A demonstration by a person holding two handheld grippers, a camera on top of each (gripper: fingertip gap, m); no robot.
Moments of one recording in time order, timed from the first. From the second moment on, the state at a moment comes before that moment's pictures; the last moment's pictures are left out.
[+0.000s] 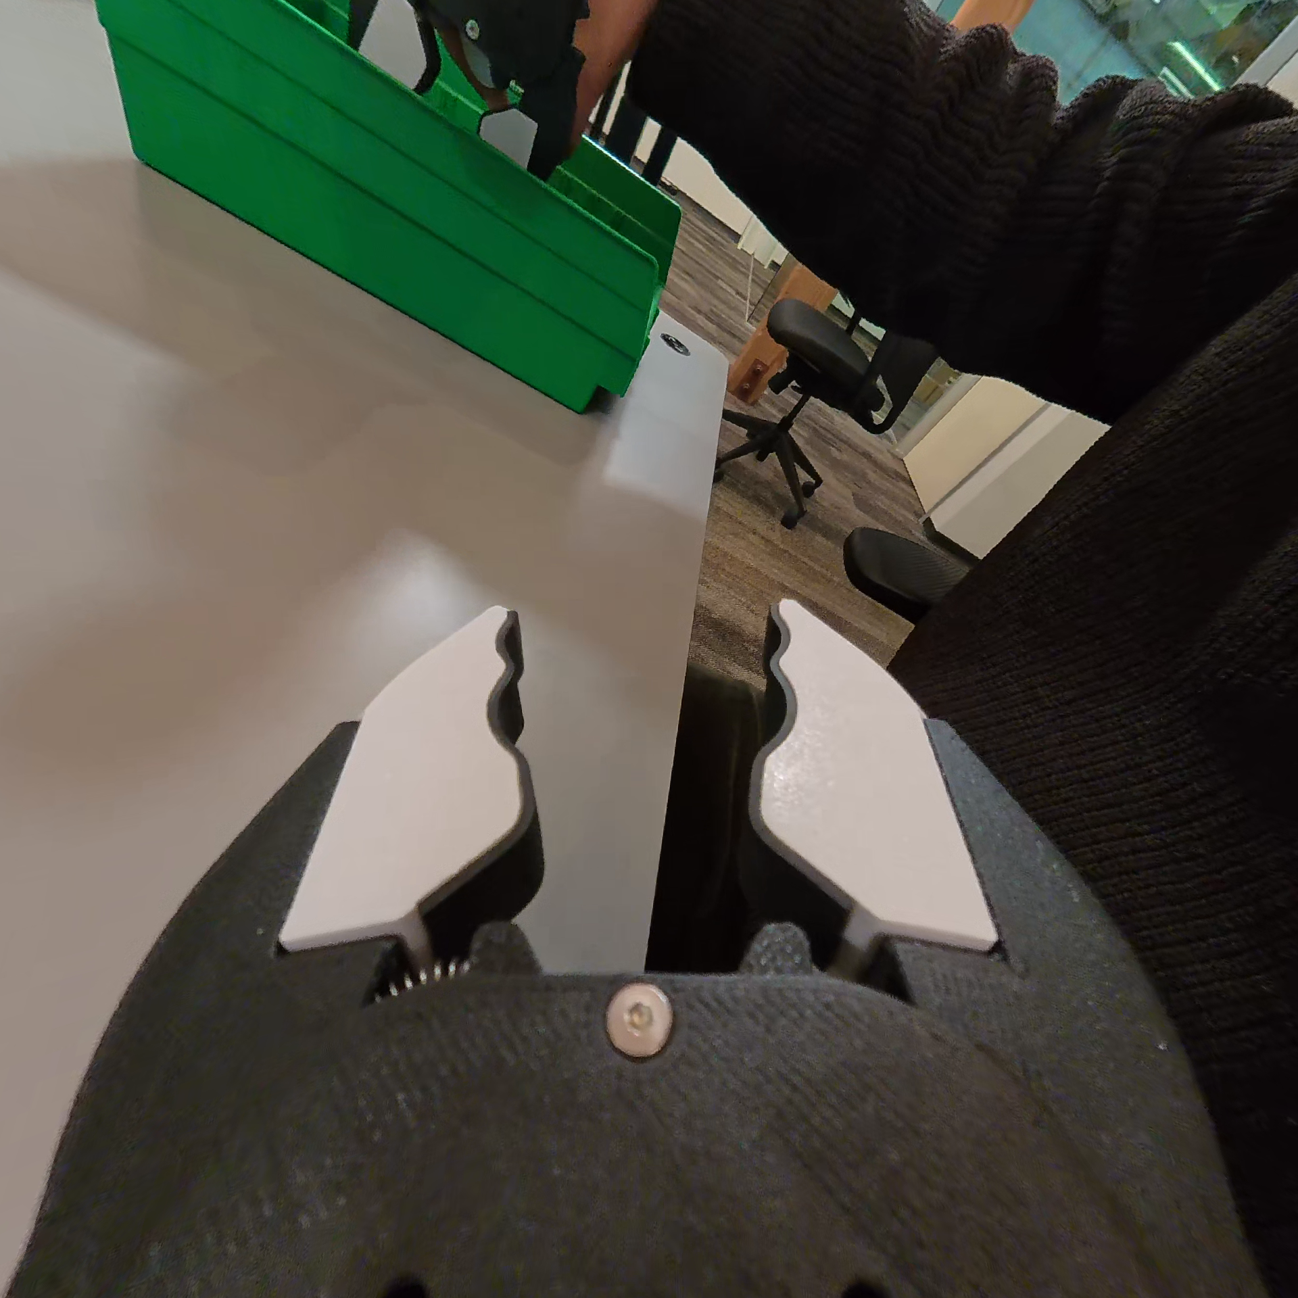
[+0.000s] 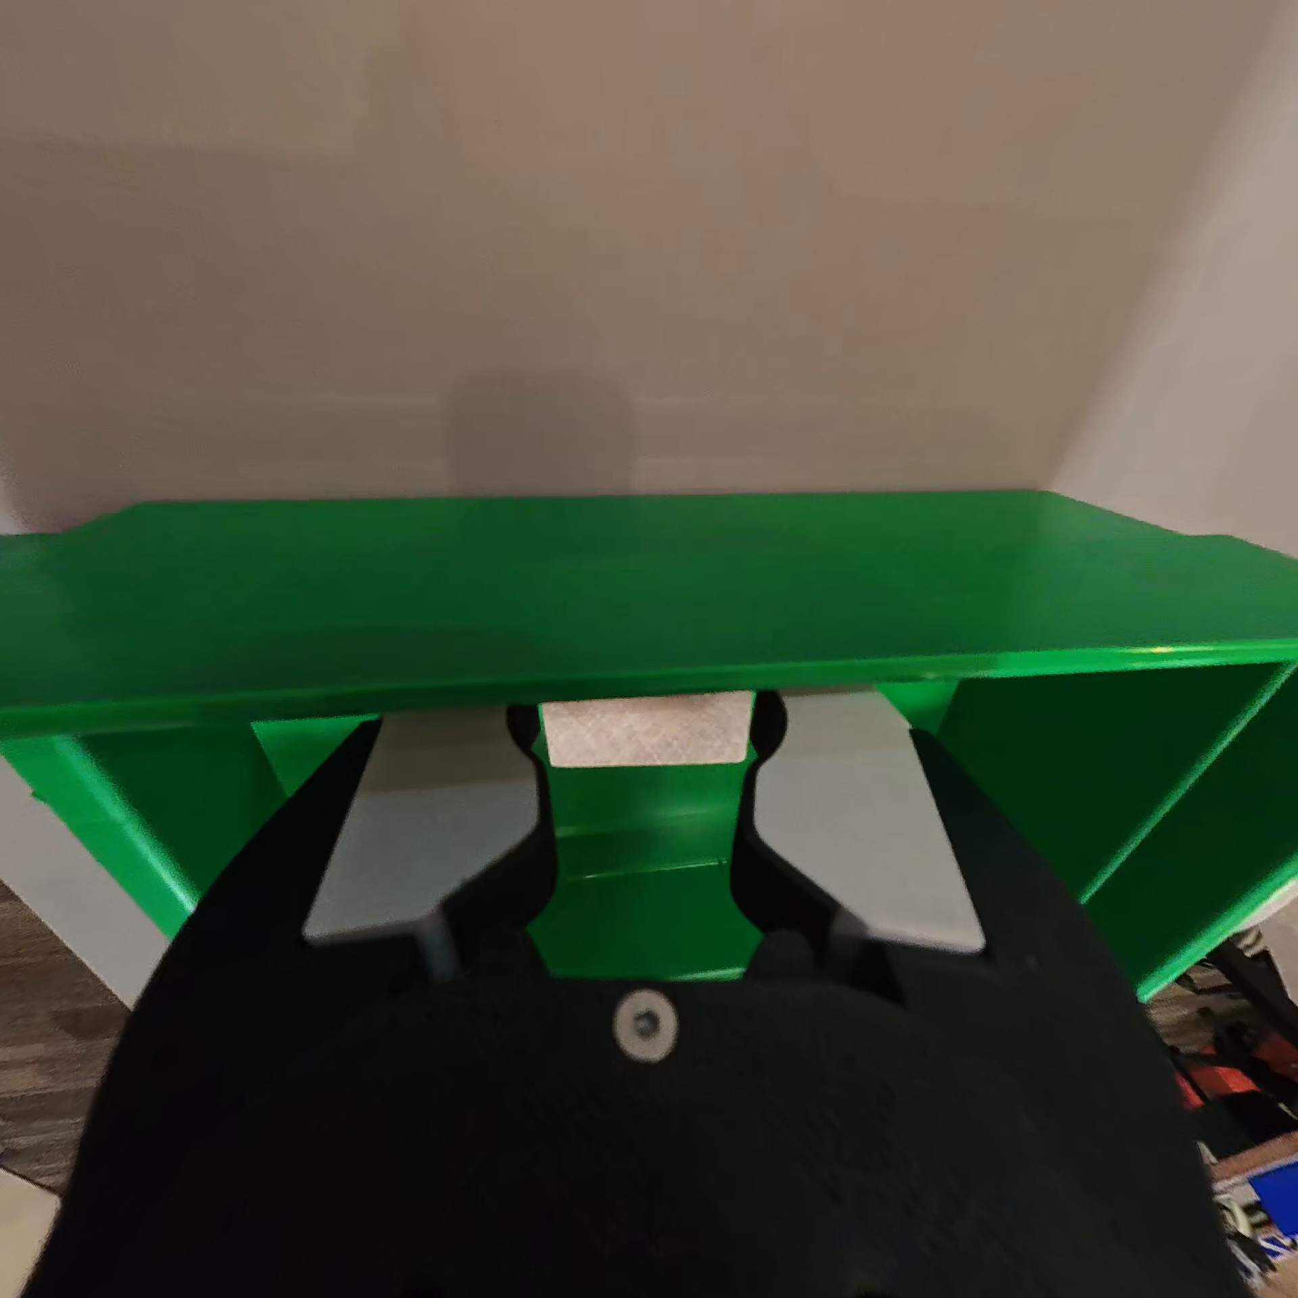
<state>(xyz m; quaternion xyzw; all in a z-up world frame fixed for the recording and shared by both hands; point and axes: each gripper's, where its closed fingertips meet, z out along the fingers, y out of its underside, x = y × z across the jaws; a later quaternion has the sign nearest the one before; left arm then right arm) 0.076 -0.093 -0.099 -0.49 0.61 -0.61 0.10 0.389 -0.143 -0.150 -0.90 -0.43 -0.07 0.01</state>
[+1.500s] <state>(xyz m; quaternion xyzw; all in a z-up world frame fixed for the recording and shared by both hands) -0.057 0.226 -0.022 -0.66 0.63 -0.15 0.39 0.037 -0.102 -0.040 -0.68 -0.09 0.51 0.52</state>
